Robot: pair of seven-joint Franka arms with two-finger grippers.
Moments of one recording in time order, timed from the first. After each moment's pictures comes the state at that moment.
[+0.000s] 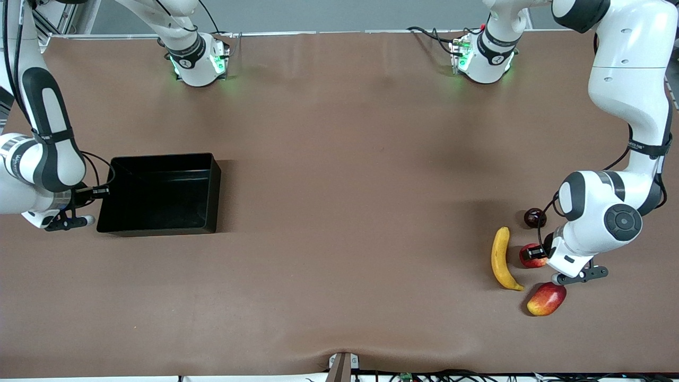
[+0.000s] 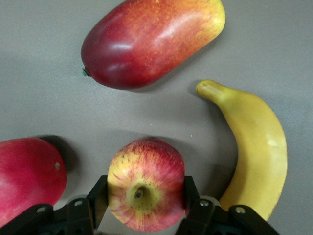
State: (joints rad) left arm 0.12 0.70 -0.10 -1.60 0.14 2.33 -0.23; right arm -0.27 0.50 -0.07 -1.84 0.01 1.99 -0.47
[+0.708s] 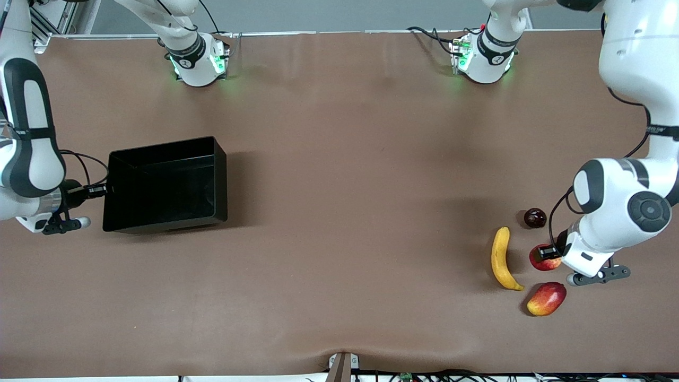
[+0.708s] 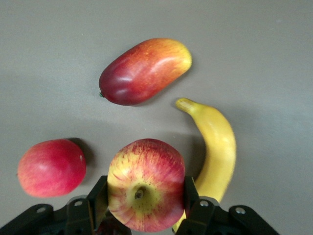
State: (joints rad) left arm 0.11 0.57 -0.13 -1.57 0.14 2.22 -0.23; right arm -0.23 0.49 -0.05 -1.67 0.14 1.68 -0.48
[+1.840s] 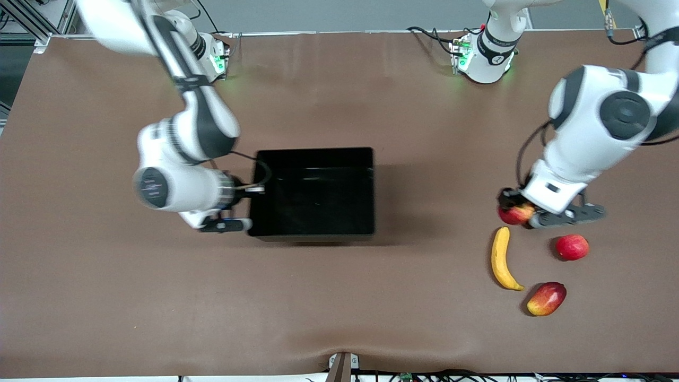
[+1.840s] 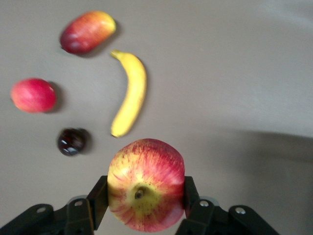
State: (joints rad) left arm 0.11 0.20 -0.40 -1.77 0.14 2.02 -0.48; right arm 0.46 0.50 -0.04 -1.60 0.37 1.91 0.29
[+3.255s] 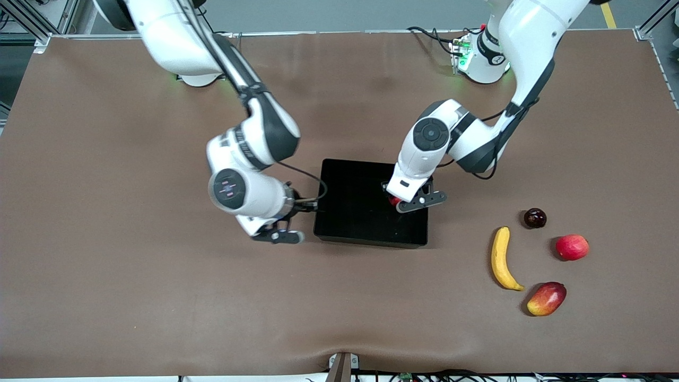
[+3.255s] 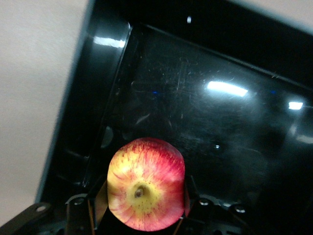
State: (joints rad) left arm -0.08 0.54 -0.55 -1.89 0.35 2.34 -1.05; right arm 0.54 0.70 -0.09 -1.23 0.41 1.83 0.46
